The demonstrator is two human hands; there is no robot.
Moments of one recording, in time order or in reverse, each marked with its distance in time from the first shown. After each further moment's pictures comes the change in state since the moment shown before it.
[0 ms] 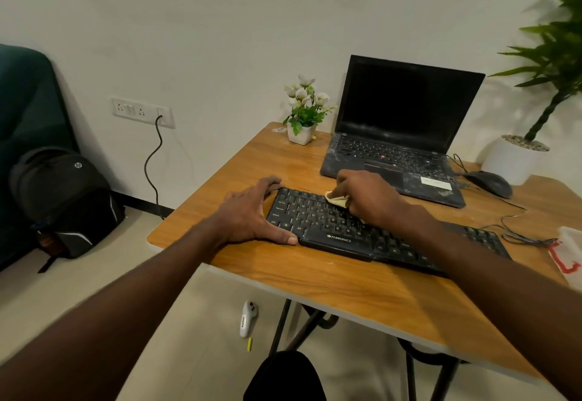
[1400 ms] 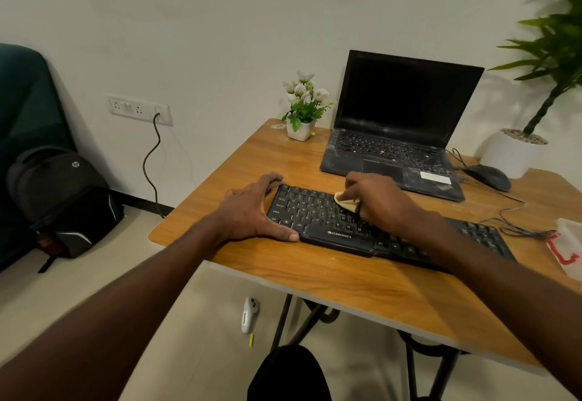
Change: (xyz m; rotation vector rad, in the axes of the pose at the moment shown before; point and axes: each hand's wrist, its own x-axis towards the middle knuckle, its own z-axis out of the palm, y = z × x) left_hand -0.002 -0.001 0.000 -0.019 0.022 0.018; right_hand -0.023 0.003 -0.001 0.010 0.044 -0.003
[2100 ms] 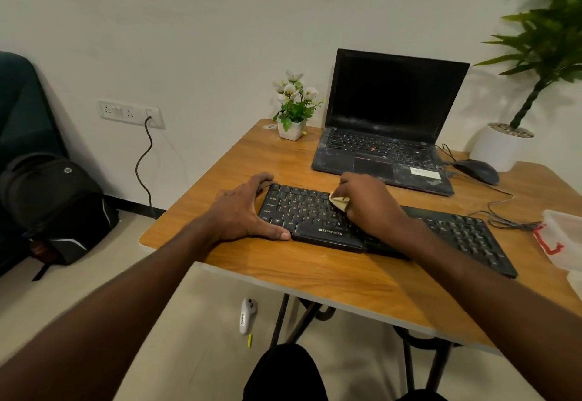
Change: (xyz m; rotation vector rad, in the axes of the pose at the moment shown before) left_hand 0.001 0.000 0.002 -0.004 0.002 0.010; right_hand -0.010 -0.005 0.014 0.052 0.107 0.096
